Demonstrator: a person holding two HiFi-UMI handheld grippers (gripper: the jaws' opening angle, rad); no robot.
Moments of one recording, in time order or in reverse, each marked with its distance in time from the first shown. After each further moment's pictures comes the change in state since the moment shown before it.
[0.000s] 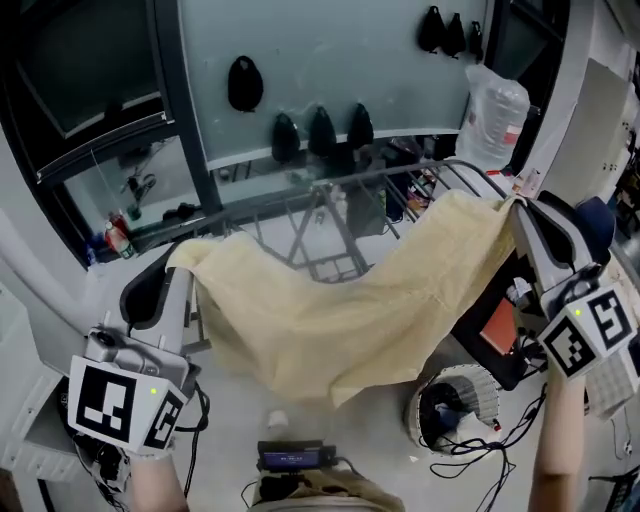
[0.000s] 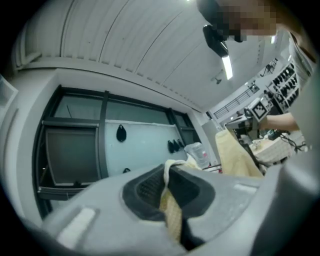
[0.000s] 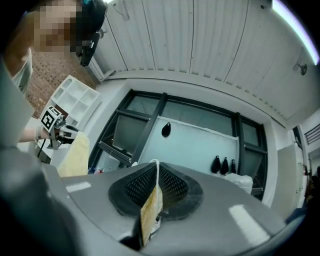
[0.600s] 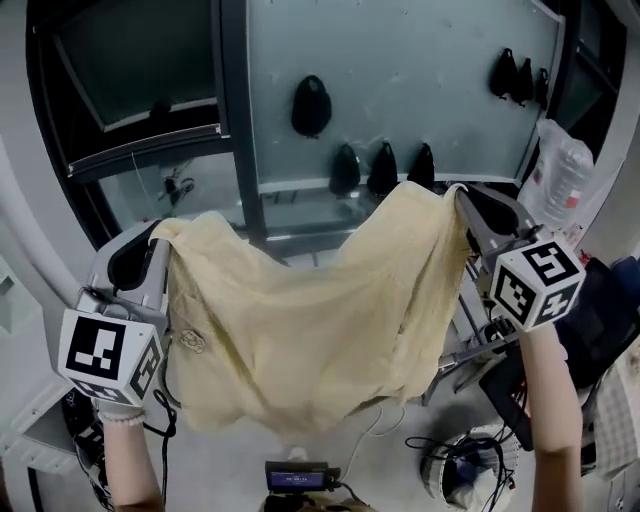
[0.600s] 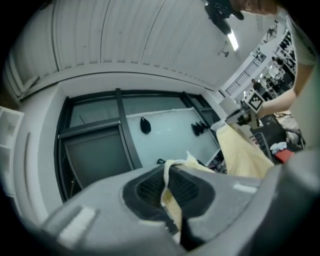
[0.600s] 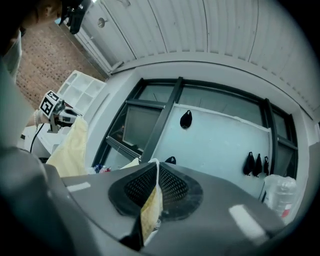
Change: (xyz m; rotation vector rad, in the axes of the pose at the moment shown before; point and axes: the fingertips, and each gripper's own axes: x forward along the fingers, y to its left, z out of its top) left arm 0.047 0.226 -0.070 0.160 0.136 0.219; right arm 0.291 0.075 -0.040 -0.029 0.059 0.186
